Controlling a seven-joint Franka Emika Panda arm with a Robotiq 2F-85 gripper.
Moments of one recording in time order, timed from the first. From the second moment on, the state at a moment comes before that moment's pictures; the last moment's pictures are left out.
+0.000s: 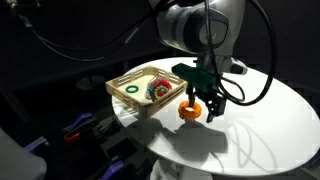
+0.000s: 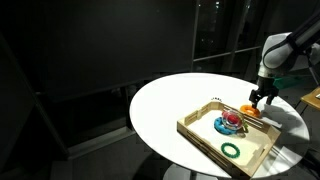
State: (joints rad) arm -0.12 0.43 -0.16 -2.21 0.01 2.53 -0.02
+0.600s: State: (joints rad) arm -0.12 0.45 -0.15 -2.21 0.01 2.54 -0.01
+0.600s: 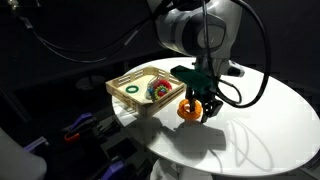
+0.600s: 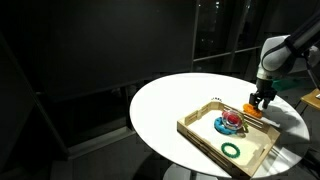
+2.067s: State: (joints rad) arm -0.12 0.35 -0.14 -2.20 0.01 2.50 0.01
